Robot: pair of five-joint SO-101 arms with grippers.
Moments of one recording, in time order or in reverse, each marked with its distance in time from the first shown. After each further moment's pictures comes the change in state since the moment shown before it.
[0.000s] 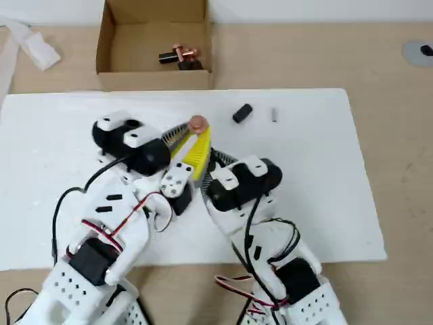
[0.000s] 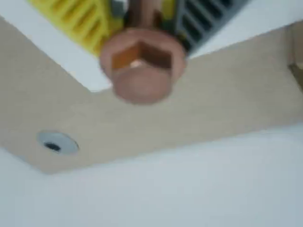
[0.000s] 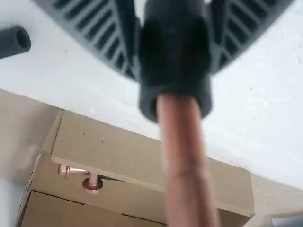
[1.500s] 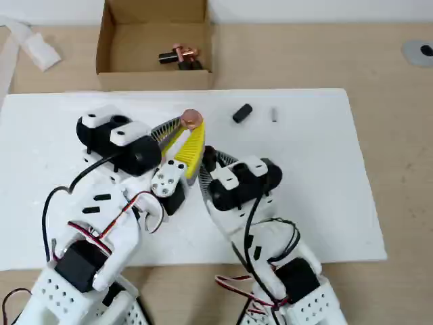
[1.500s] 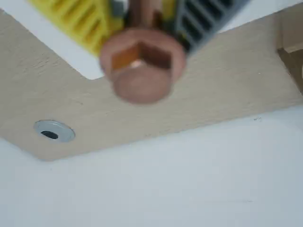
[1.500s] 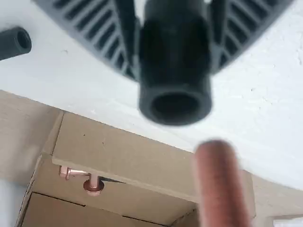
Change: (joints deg) left arm -0.8 -0.1 -8.1 6.9 -0.7; right arm 0.1 0.0 0.0 0.0 0.0
